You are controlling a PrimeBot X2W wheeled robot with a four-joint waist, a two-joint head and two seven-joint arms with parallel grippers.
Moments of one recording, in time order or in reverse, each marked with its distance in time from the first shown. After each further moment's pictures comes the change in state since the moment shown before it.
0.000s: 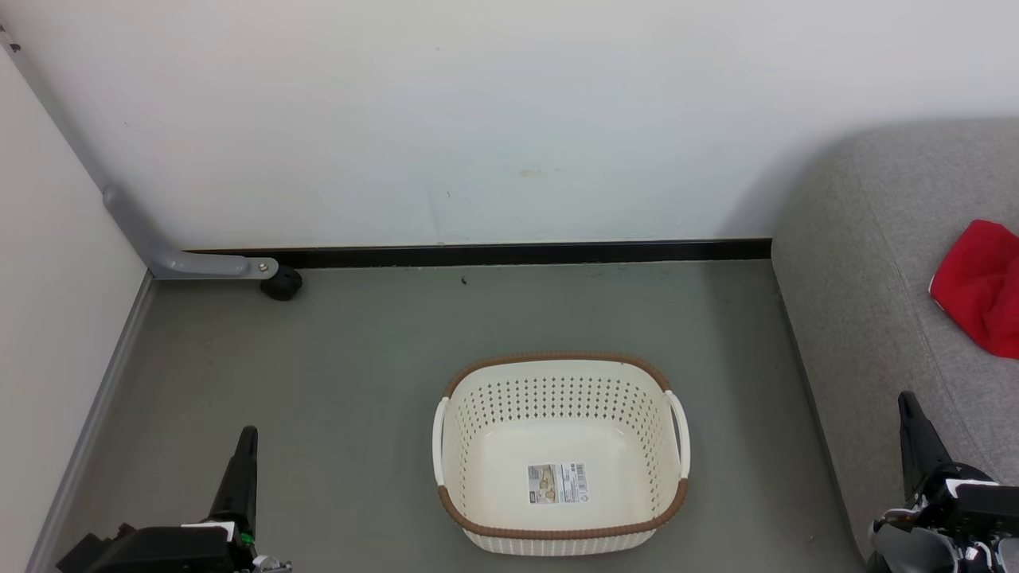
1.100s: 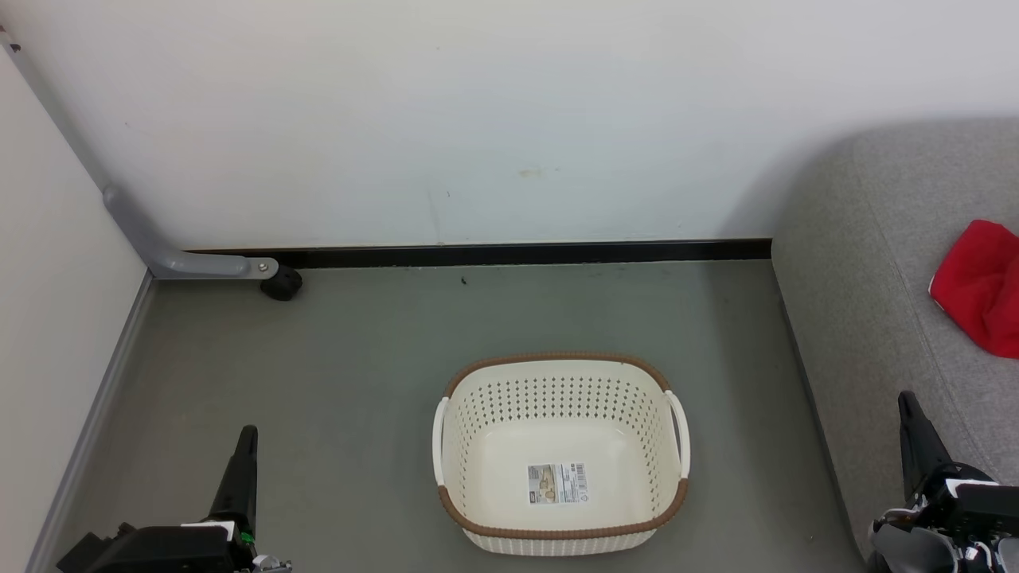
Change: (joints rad) left arm 0.000 -0.001 0.000 -0.003 0.000 0.000 0.000; right arm 0.000 0.000 0.000 -0.001 0.000 0.000 0.000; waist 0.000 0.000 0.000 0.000
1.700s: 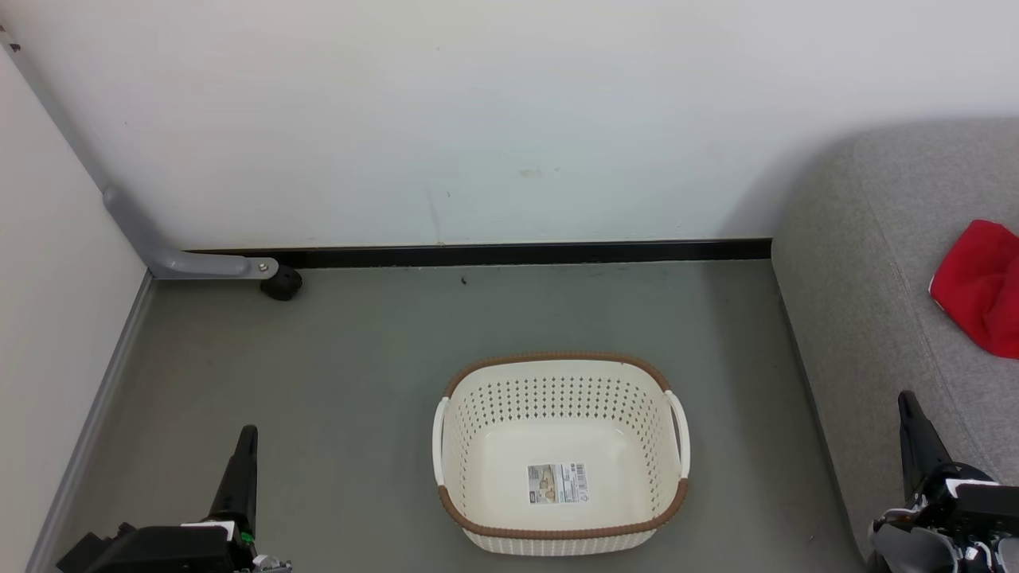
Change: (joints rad) left arm 0.000 0.000 0.000 0.000 0.000 0.000 0.000; right arm 0.000 0.000 0.000 0.000 0.000 0.000 0.000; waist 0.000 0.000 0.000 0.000
